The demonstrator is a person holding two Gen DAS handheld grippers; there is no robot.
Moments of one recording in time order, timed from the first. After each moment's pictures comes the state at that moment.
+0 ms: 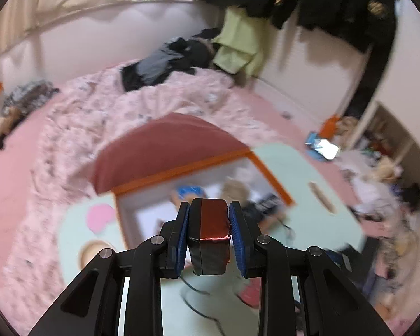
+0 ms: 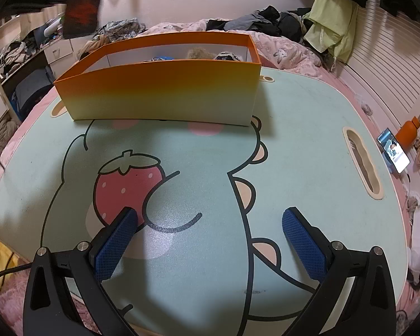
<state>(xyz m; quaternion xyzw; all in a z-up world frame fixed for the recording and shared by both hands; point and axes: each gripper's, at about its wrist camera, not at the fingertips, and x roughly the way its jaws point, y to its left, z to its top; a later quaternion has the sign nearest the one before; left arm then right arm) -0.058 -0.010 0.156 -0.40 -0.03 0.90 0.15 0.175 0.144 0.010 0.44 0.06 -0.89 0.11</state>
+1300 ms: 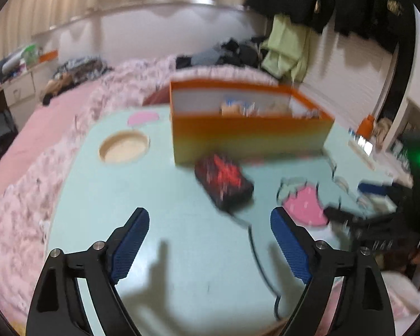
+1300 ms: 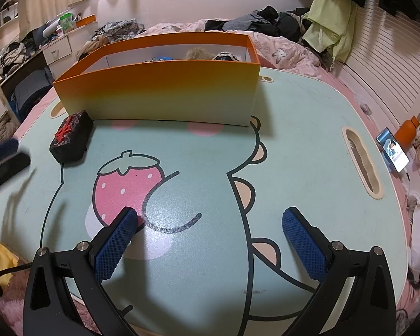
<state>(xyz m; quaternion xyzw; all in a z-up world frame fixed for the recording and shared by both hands) 0.061 -0.040 0.033 -0.38 -0.05 0.93 0.00 0.176 0.139 0.005 0.44 0.06 -0.89 0.10</state>
